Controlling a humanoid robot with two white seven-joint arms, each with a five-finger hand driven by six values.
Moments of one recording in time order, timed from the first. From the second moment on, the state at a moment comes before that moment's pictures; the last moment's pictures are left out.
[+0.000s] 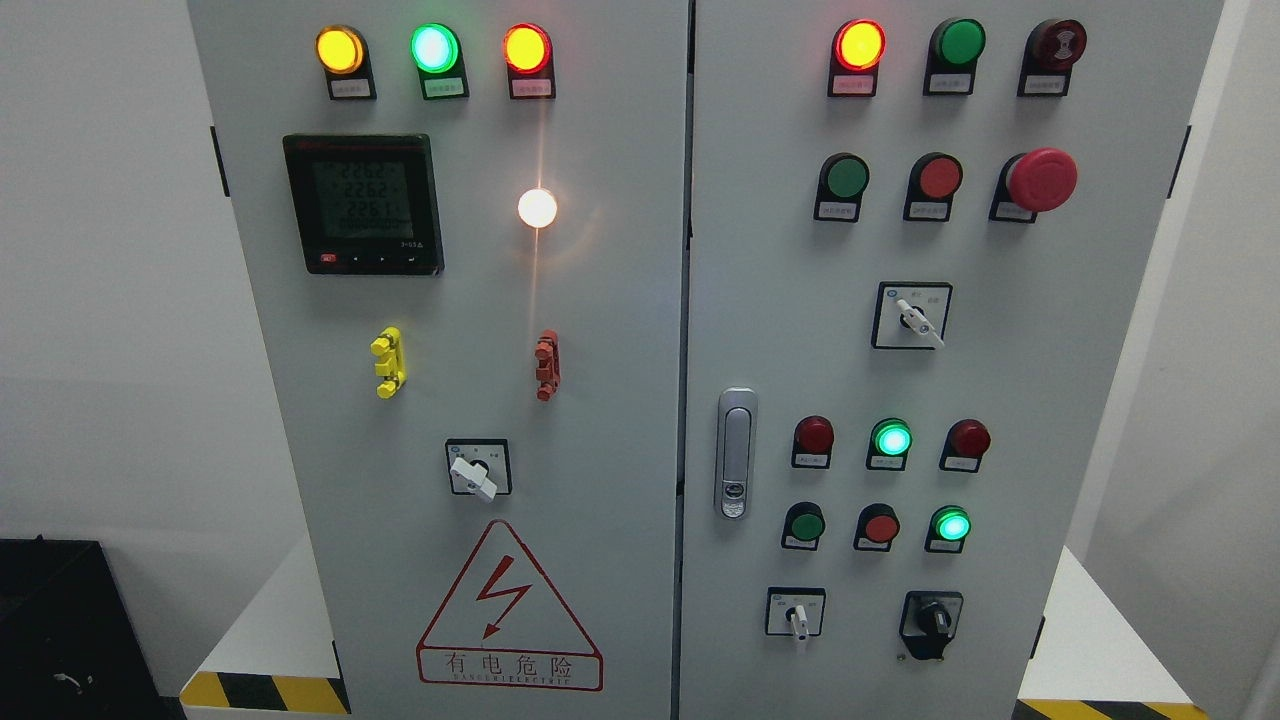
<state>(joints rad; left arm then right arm) 0.08 -0.09 -0.10 -0.09 0.08 -0.06 0.03 0.16 0.11 0.04 -0.16 0.00 -0.13 0.14</state>
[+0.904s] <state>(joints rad) 0.08 -0.09 -0.10 -0.09 0.08 -0.06 0.03 0.16 0.11 0.05 -0.19 0.07 -0.07 0.18</state>
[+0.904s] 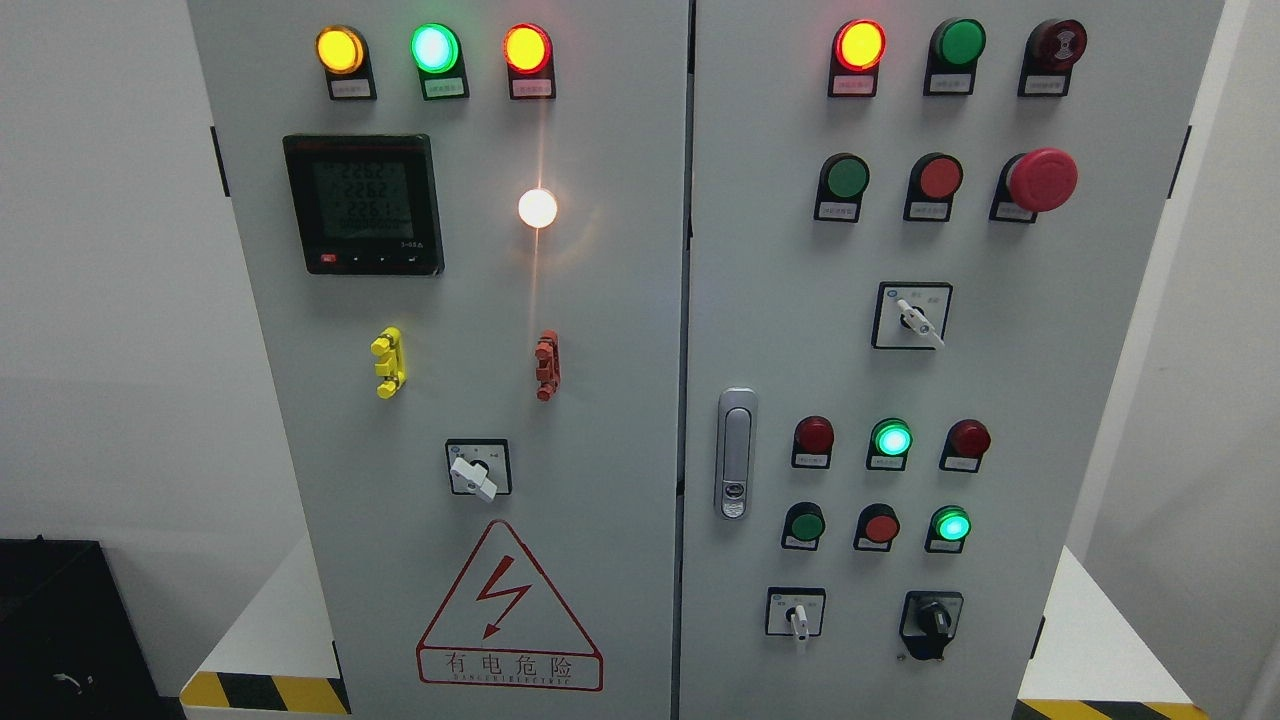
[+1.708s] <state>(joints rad) 0.08 -0.09 -0.10 -0.09 0.08 -0.06 0.03 0.16 0.09 -0.02 -0.60 0.58 0.04 0.18</state>
